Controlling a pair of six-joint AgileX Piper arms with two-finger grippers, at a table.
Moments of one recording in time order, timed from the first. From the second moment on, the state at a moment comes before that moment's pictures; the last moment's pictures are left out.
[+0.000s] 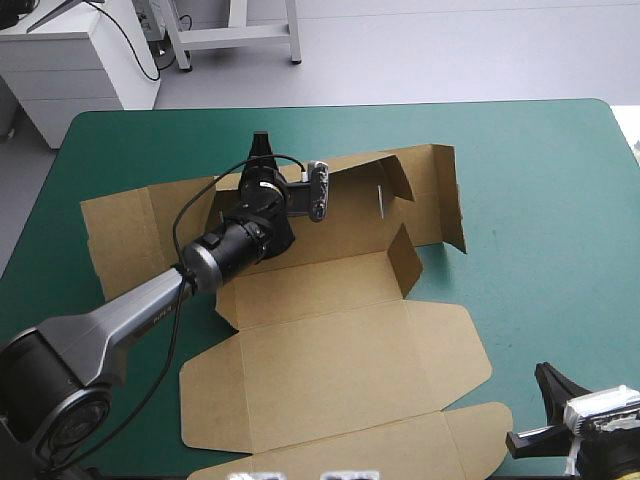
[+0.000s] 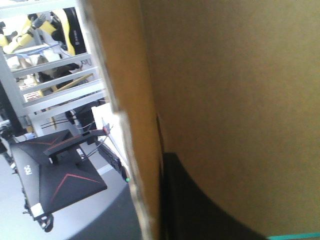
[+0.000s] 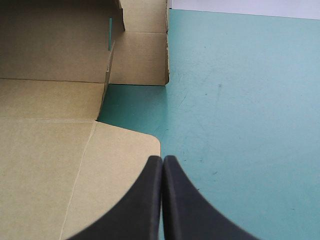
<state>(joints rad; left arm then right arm) -0.74 1.73 -1.42 0.98 0.82 0.38 0.03 -0.01 -0.41 0.22 0.79 -0.19</state>
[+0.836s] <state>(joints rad) -0.98 1.48 -0.82 1.73 0.84 -0.30 0.03 0.00 -0.43 0.21 0.79 -0.09</state>
